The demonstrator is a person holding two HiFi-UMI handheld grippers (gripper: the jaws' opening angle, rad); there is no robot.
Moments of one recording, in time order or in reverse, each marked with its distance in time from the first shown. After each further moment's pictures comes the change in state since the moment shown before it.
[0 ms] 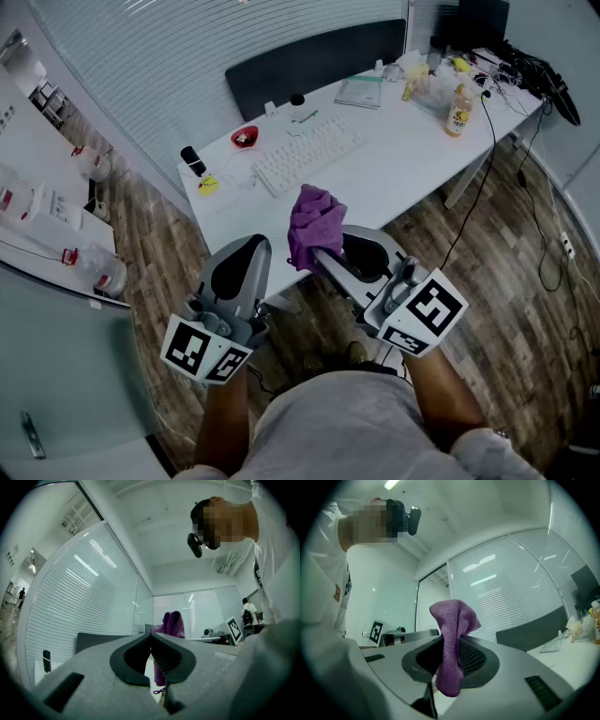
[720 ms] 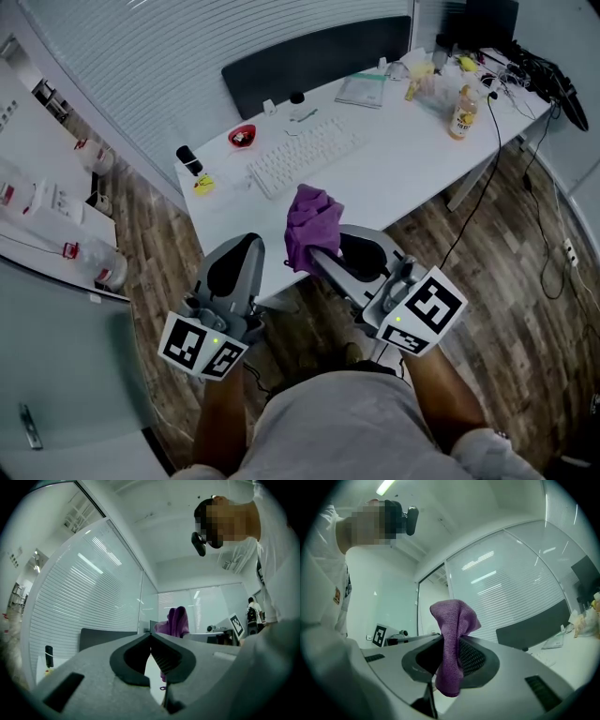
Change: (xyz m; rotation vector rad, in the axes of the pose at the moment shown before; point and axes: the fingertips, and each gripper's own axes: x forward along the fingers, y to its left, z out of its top) left arm 0.007 0.011 -0.019 -0.011 0.029 0.060; right arm -0.002 -0.013 -0.007 0.038 0.012 0.038
